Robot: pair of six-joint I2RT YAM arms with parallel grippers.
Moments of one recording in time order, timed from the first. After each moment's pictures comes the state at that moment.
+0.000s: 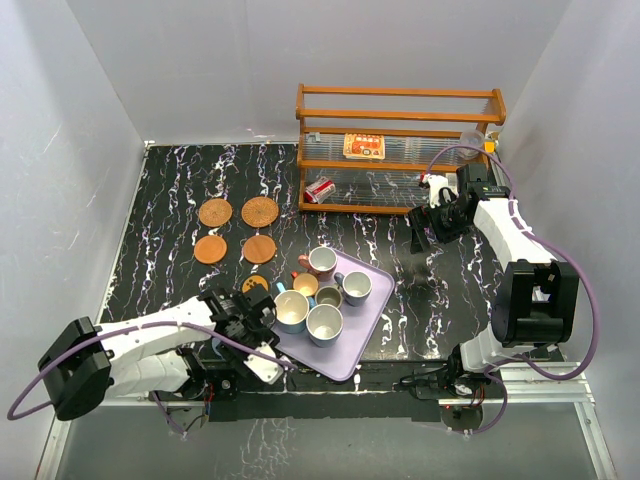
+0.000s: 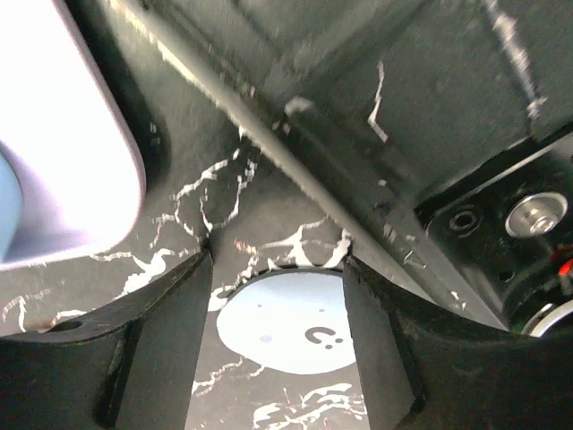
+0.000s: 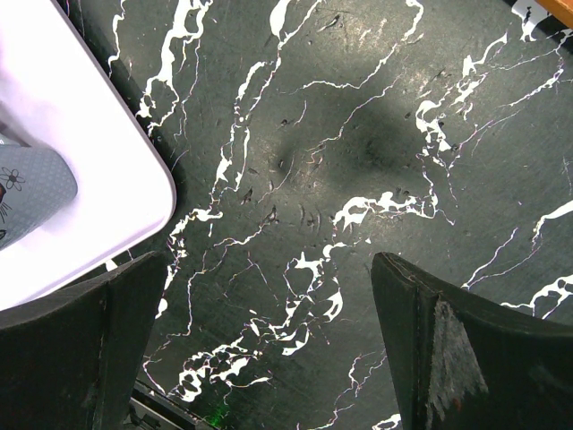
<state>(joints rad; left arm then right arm) -0.96 1.10 0.53 -0.93 0.22 1.36 -0.04 1.54 1.18 -0.84 -0.44 -0.42</state>
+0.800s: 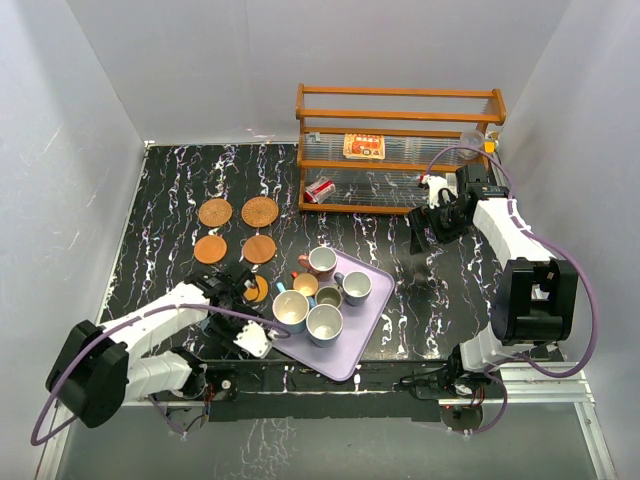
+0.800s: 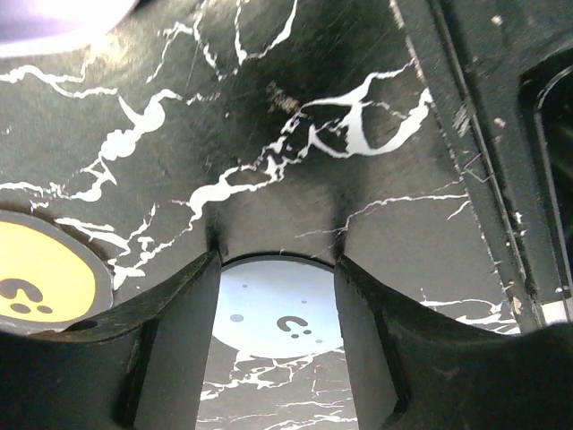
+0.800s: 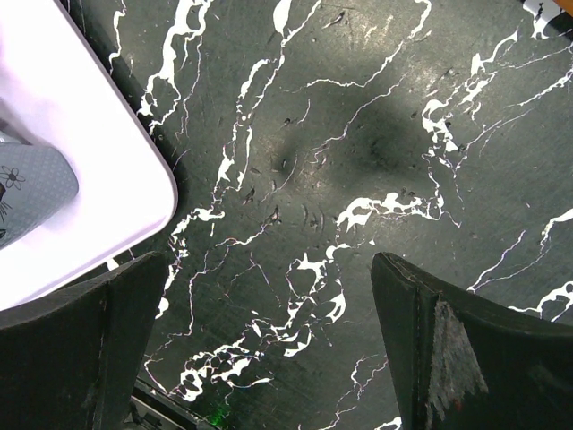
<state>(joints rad) -0.62 1.14 0.54 -0.94 0.15 1.56 -0.04 1.55 1.18 -0.84 -0.44 -0.42</state>
